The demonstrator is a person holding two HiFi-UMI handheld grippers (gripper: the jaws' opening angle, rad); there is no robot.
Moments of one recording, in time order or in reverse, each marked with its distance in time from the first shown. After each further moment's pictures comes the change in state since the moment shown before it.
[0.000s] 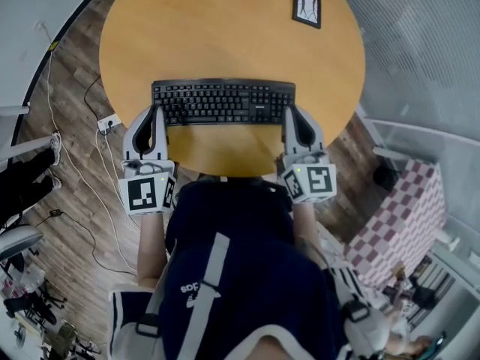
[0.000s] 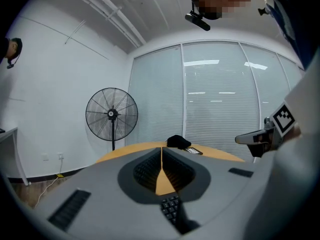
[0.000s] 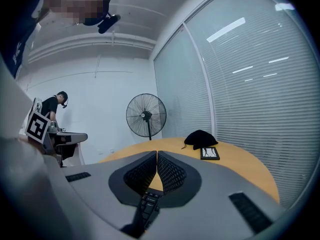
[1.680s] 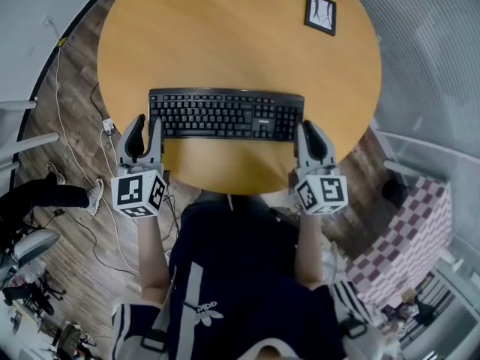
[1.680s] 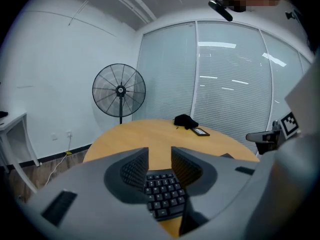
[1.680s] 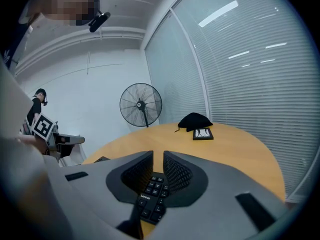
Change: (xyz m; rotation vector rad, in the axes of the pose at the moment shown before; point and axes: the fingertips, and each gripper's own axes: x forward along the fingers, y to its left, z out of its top) left arm 0.030 0.023 -0.082 -0.092 0.236 0.059; right arm 0.017 -0.060 -0.075 0.087 0.130 0.014
